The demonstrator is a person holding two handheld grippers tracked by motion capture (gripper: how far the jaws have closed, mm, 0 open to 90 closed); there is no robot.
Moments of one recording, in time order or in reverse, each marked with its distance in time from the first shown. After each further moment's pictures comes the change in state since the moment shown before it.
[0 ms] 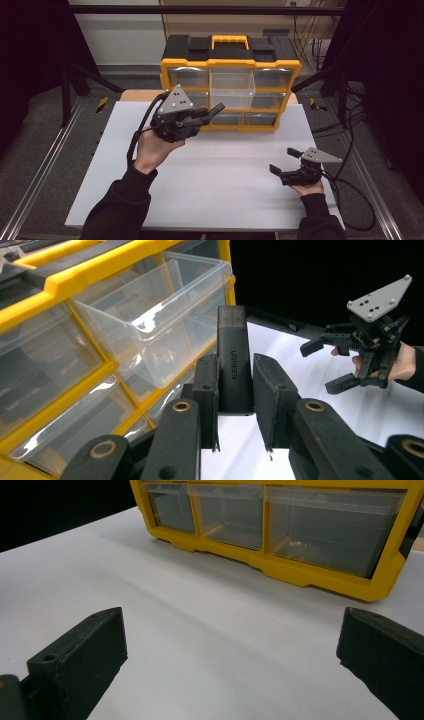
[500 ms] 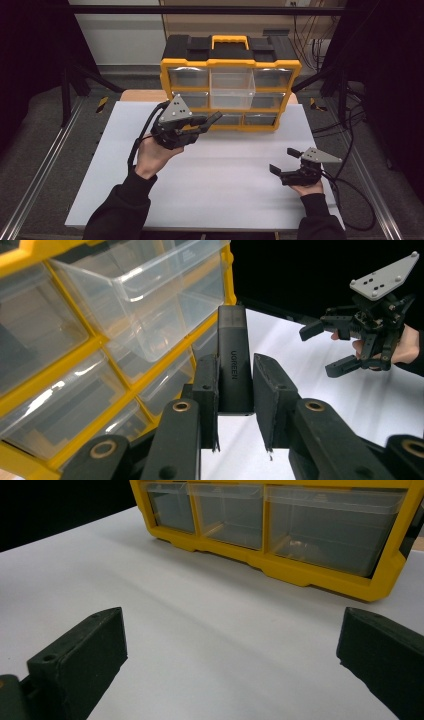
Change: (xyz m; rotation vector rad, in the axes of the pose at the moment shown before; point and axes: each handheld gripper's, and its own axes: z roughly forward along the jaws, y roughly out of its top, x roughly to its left) left arm -0.002 -0.022 0.007 0.024 -0.012 -0.014; right arm 0.000 0.000 0.000 0.001 0.002 0.001
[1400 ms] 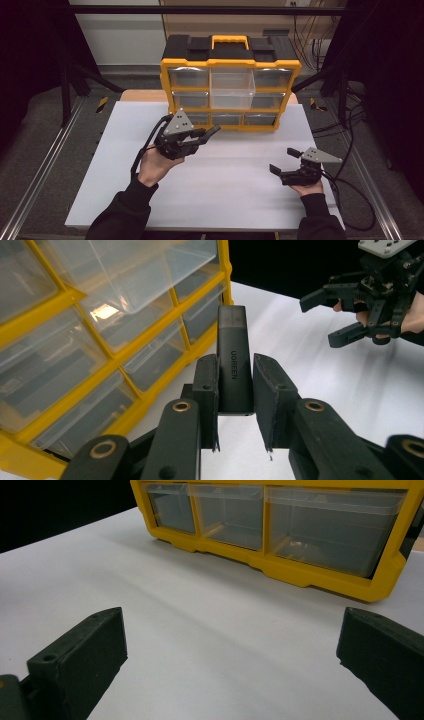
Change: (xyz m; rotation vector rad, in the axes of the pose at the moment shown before) left arm -0.004 -0.033 0.015 0.048 -0.014 -0.019; right arm 0.000 0.000 0.000 -0.003 0.000 0.000
